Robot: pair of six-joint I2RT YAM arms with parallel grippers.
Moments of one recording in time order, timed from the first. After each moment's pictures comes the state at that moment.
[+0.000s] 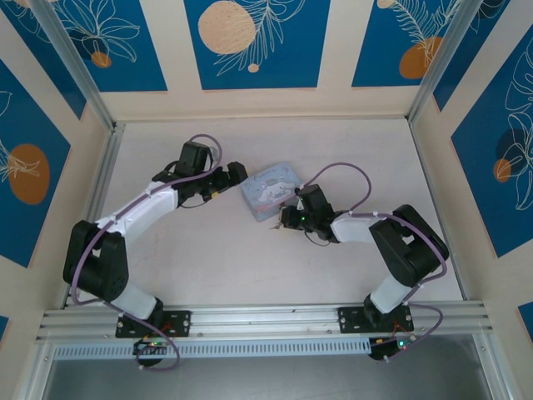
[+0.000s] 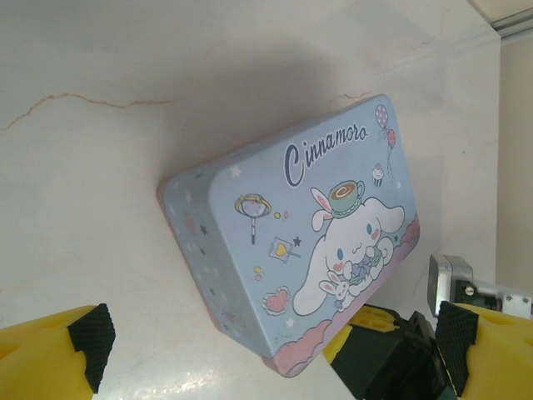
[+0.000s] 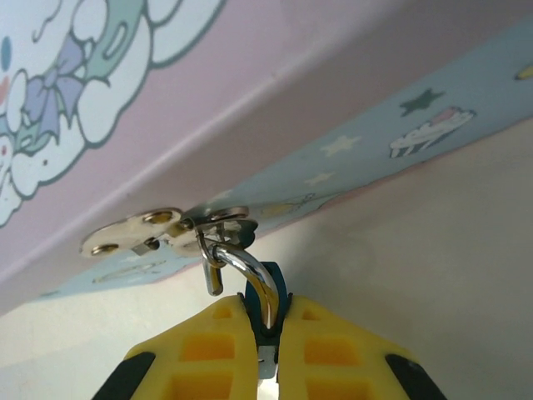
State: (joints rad) left arm -0.40 1.53 1.10 -0.37 0.29 -0.76; right arm 0.55 1.63 0.65 0.17 -0.19 0.68
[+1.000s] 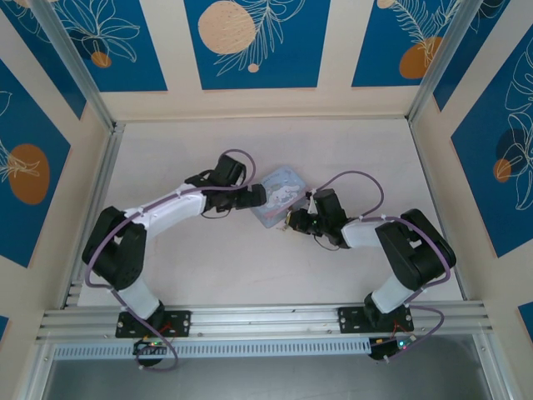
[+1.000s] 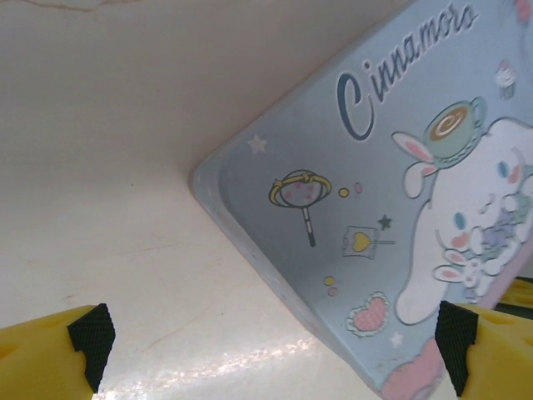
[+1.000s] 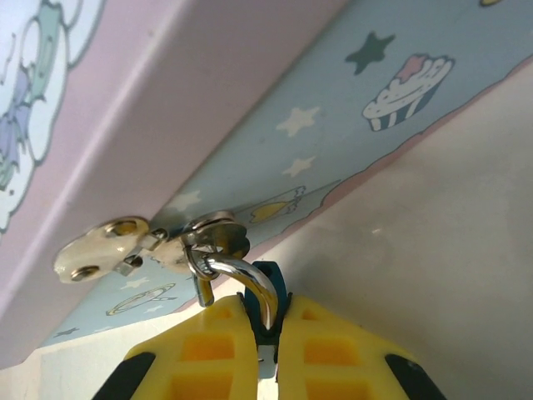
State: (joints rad) left arm -0.63 1.68 1.16 -0.47 0.03 -0.66; right arm 0.46 1.59 0.53 0.29 -0.33 0.73
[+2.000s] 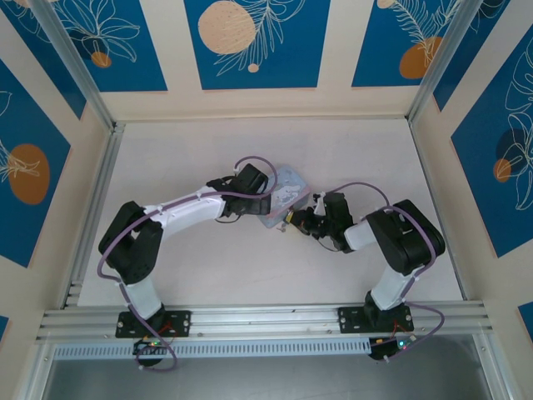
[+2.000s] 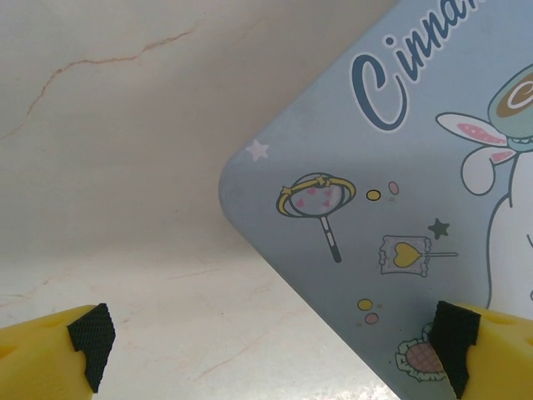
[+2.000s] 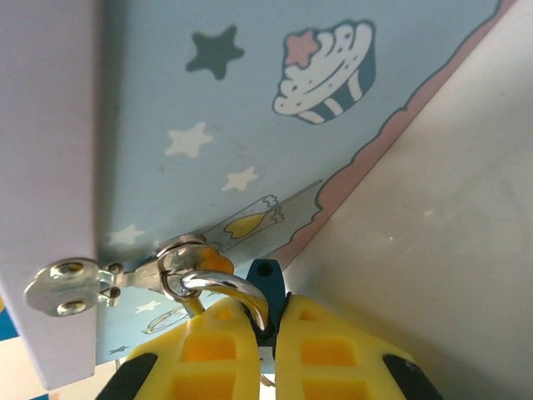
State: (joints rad) left arm -0.75 1.77 1.24 -0.54 -0.27 -0.58; right arm 0.37 1.72 0.45 0.64 -0.55 1.01
